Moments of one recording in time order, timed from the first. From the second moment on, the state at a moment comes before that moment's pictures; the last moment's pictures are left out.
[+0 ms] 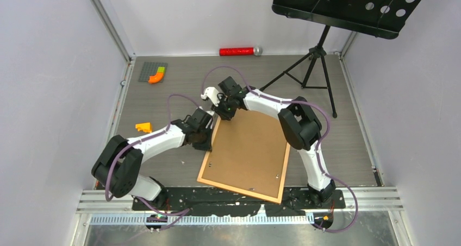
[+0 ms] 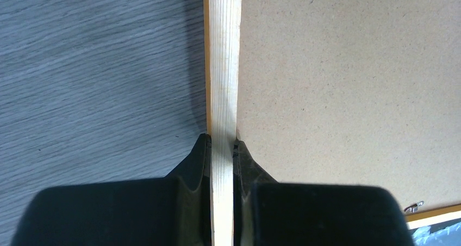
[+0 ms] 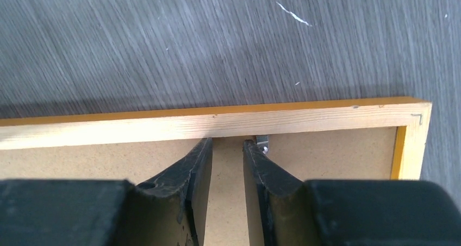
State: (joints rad) left arm -0.65 1.46 0.75 -0.46 0.08 -0.45; right arm 0.73 2.17 1.64 -0.44 -0.25 -0.49
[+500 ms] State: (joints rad) left arm -0.64 1.44 0.71 -0.41 0.08 -0.47; right arm 0.73 2.19 1.66 -0.38 0.06 -0.16
